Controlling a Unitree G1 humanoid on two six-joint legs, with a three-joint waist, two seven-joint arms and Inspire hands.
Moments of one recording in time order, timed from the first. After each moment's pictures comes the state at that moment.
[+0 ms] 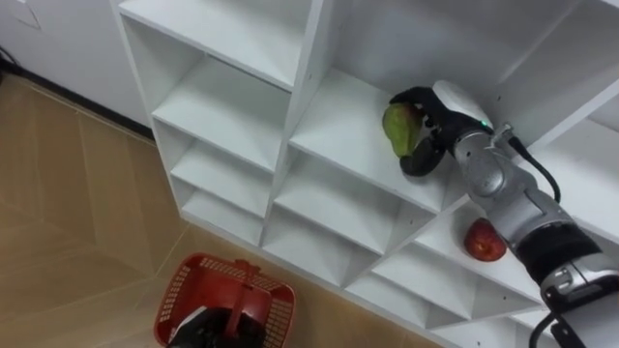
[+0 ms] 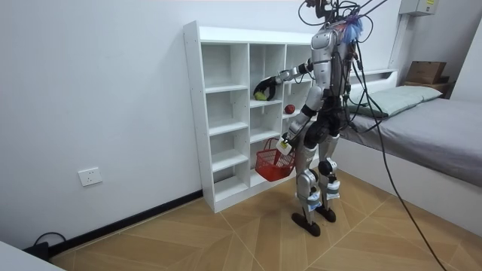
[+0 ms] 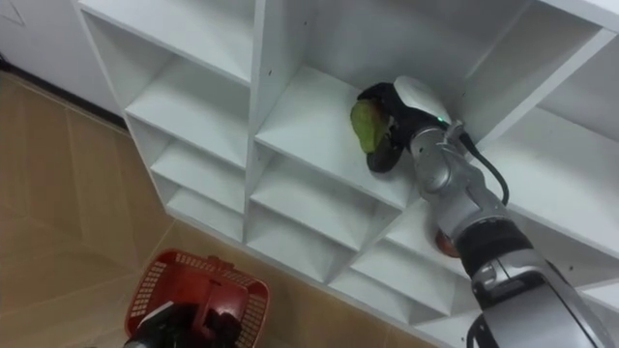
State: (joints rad) left arm 0.01 0.27 -0.30 0.87 -0.16 0.00 -0.20; right arm -0.65 -0.41 0.41 0.86 -0.40 -0.02 -0.09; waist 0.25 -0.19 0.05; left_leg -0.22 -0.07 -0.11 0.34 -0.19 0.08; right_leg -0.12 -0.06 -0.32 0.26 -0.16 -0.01
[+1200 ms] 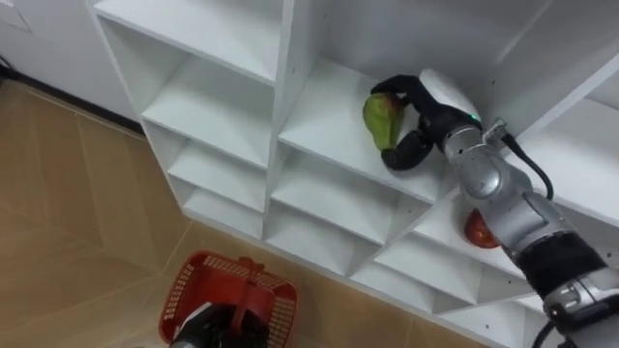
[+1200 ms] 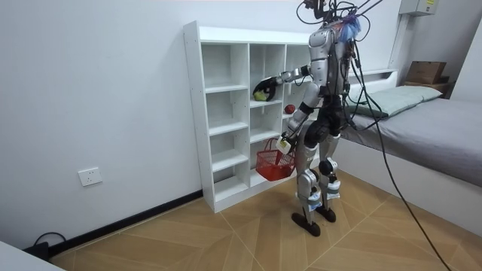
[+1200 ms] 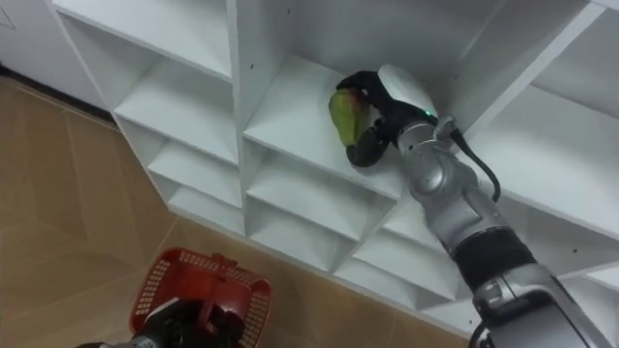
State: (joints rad) left arm -0.03 0.24 -0.30 0.90 -0.16 0.02 -0.17; right arm -0.53 -0.42 0.41 0.54 -0.33 -0.02 -0.04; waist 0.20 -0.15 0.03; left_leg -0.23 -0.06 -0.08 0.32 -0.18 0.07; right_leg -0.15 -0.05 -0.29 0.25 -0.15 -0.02
